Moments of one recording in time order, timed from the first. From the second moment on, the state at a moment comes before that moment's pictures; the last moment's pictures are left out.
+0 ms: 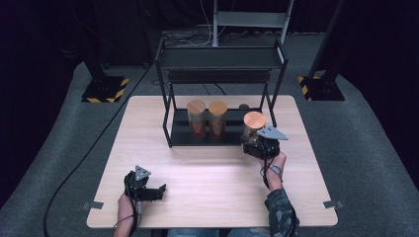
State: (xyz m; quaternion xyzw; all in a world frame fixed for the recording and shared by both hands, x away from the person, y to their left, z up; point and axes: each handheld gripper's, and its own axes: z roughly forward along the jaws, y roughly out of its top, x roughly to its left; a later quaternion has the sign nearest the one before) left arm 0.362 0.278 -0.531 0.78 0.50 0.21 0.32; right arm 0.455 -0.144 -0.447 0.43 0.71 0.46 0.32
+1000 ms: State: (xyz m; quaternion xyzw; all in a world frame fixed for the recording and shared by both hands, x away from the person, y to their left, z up) left arm 0.362 0.278 -0.531 0.78 0.50 0.21 0.32; right arm 0.478 -0.133 -0.448 0.44 0.70 0.47 0.32
